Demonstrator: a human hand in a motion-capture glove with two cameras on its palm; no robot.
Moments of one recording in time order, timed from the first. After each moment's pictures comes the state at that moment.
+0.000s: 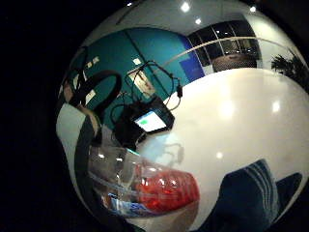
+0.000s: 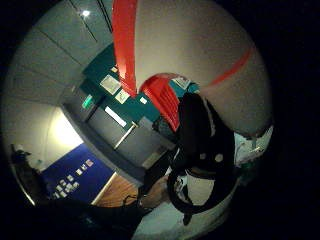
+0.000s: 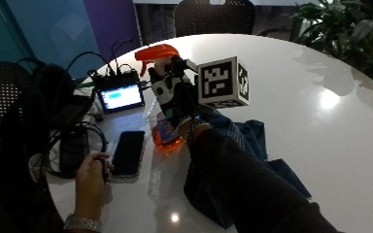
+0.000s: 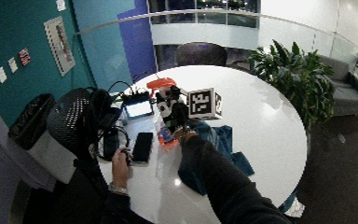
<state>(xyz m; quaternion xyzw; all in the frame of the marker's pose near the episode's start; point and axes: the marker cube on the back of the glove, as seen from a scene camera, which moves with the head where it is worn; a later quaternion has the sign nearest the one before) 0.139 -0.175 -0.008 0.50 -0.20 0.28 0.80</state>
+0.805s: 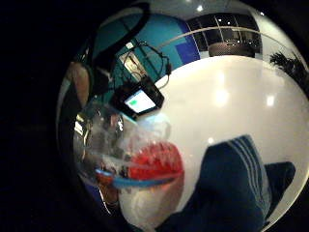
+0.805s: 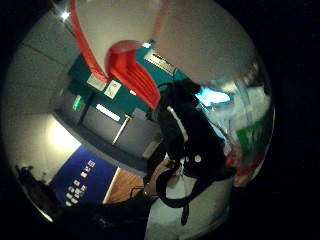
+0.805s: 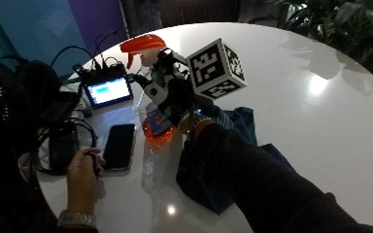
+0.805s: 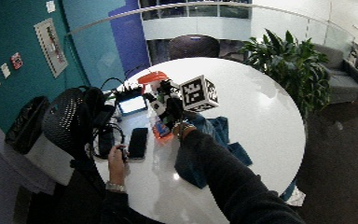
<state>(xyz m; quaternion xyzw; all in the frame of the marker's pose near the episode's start) 0.132 -0.180 -0.012 0.38 -0.19 0.29 0.86</state>
